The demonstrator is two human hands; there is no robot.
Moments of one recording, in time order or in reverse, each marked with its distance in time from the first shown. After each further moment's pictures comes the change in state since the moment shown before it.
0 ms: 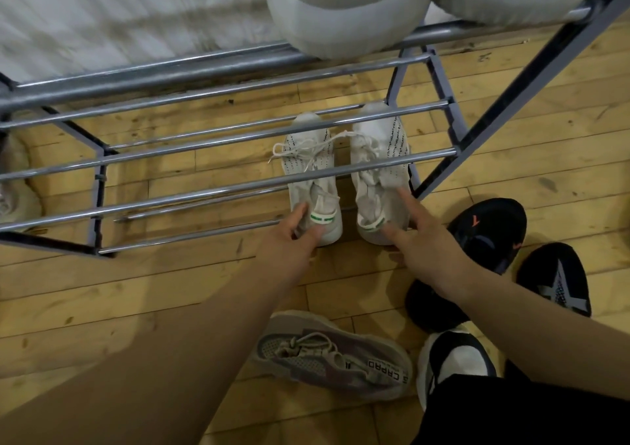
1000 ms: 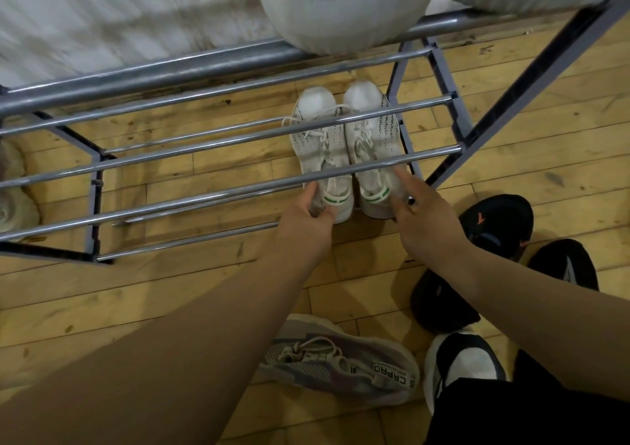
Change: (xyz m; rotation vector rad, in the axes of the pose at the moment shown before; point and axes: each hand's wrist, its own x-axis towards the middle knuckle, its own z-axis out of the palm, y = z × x) left_hand 0.025 0.026 0.023 0.042 0.038 0.108; right_hand 0.019 -0.021 0.000 -0.267 0.180 -0.183
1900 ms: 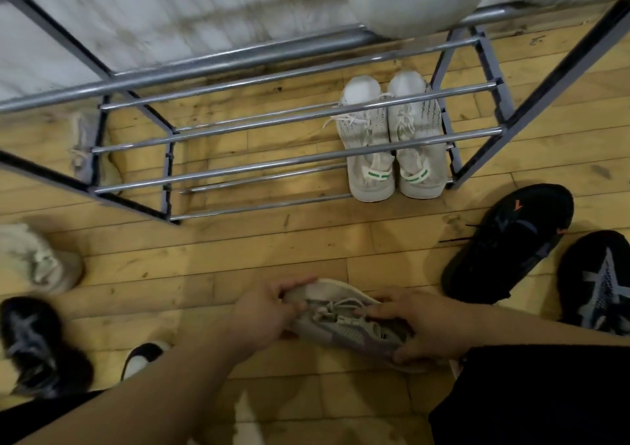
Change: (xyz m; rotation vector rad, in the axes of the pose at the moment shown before) left_hand -0.148 -0.065 -0.117 0.100 -0.254 -0.341; right_hand -0.103 0.014 0.036 -0.516 -1.168 -0.369
